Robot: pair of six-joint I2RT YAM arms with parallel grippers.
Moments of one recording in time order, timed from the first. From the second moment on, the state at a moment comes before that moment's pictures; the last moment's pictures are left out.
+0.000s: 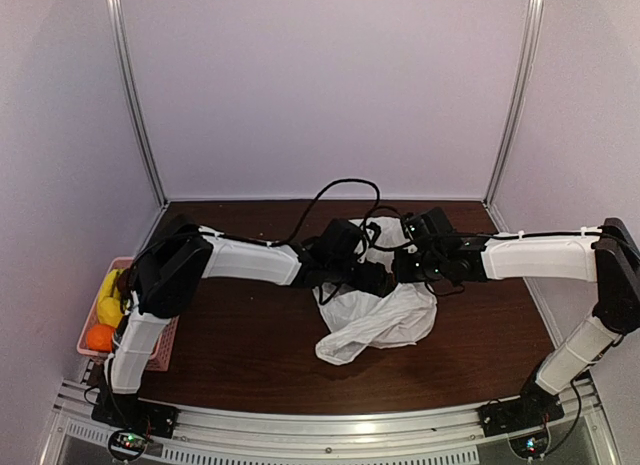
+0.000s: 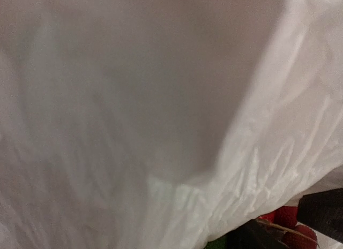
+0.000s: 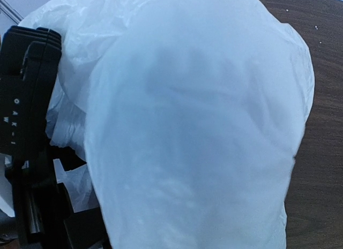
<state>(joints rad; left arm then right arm) -0.97 2.31 1.66 0.04 -0.02 -0.30 0.69 1.55 0.95 -0.20 0.21 0.53</state>
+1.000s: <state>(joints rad) -0.96 2.36 1.73 -0.01 -0.05 -0.30 0.69 1.56 0.96 -0.20 0.20 0.53</state>
